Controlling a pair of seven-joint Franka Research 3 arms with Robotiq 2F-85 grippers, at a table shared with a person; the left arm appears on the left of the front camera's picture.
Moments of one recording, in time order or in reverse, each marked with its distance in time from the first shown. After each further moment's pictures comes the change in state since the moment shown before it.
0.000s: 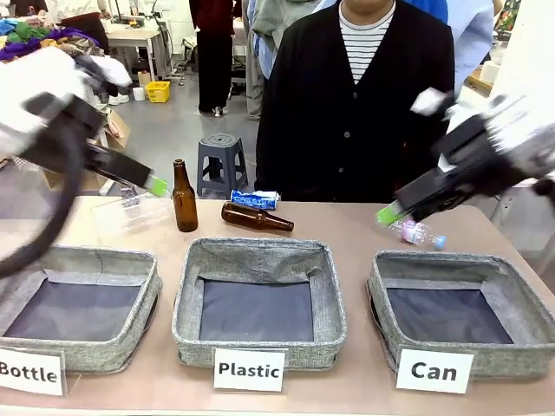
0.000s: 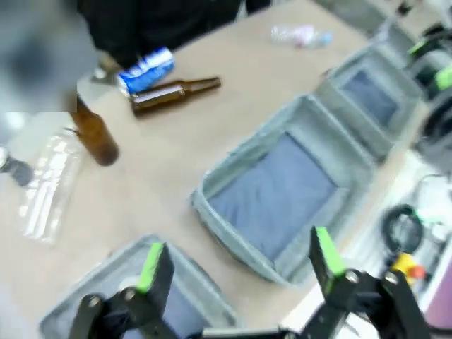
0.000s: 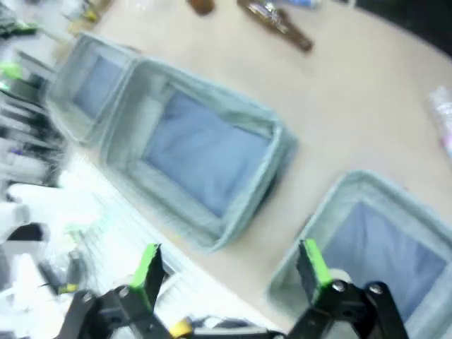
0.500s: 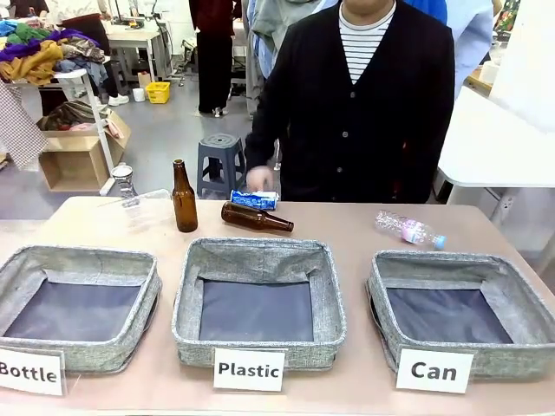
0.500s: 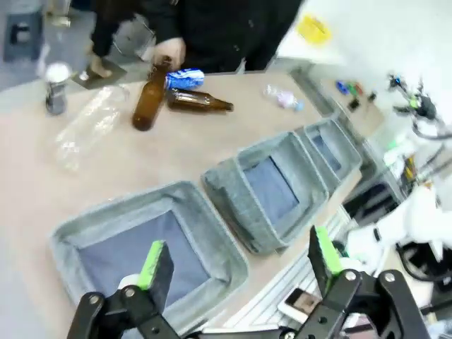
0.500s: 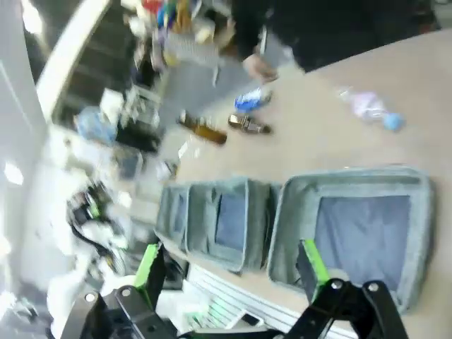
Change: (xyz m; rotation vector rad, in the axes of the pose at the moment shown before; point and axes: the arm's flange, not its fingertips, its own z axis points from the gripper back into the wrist) left arm -0.140 0.162 0.148 -0.196 -0.260 0.374; right arm -0.118 -0.178 0.175 0.249 -0.467 -0.519
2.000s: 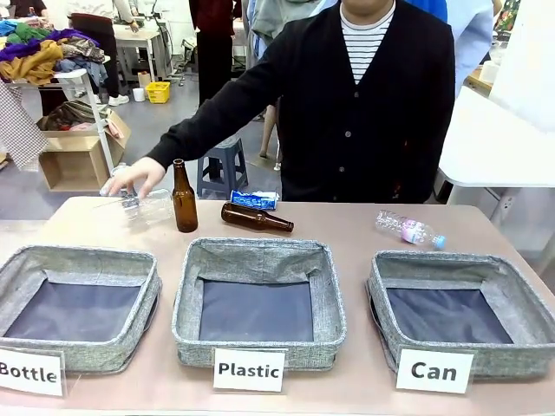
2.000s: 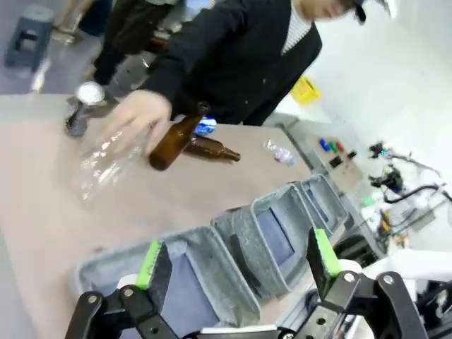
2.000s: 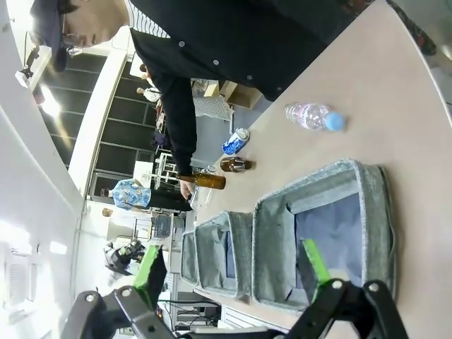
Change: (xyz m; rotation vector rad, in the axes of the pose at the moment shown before) left arm 0.027 0.074 -0.010 -0.074 -0.139 0.087; right arm -0.019 -0.117 0.034 0.071 -0.159 -0.235
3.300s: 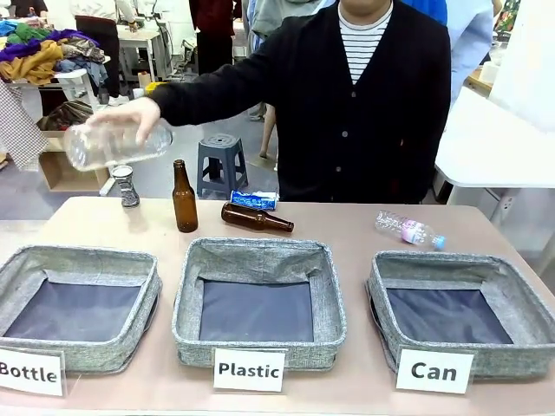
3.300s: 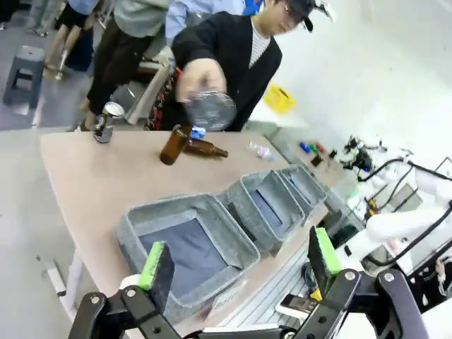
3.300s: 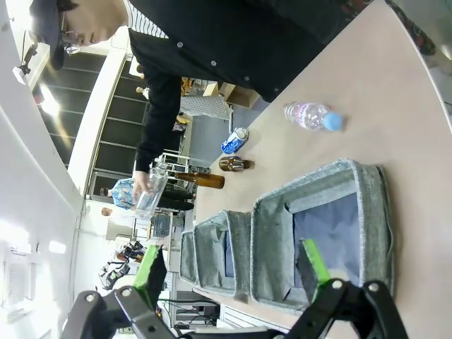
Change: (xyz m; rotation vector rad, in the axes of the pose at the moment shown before) left arm -0.044 0.026 0.216 -0.078 -0.103 -0.077; right arm 0.001 -0.001 0.001 -0.003 0.003 0.002
